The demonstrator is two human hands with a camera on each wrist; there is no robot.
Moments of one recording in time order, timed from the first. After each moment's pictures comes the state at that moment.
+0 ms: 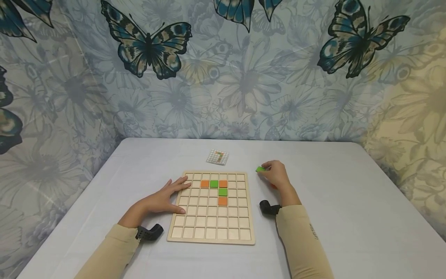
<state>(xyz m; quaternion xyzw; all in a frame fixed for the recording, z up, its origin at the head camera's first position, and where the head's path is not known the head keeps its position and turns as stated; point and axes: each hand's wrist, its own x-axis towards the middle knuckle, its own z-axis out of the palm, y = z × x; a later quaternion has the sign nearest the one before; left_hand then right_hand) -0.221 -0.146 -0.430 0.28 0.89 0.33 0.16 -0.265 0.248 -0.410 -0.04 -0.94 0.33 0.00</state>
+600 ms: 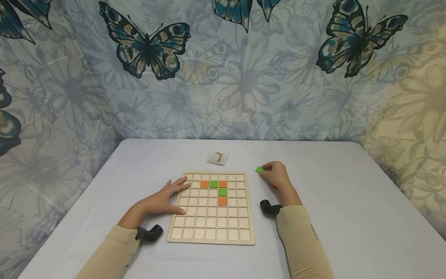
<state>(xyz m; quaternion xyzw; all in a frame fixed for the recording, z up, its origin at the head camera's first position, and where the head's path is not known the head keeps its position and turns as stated) -0.219 -0.146 -0.428 0.29 0.89 0.33 0.15 -0.264 0.253 -0.417 -0.05 -0.94 0.34 0.02</state>
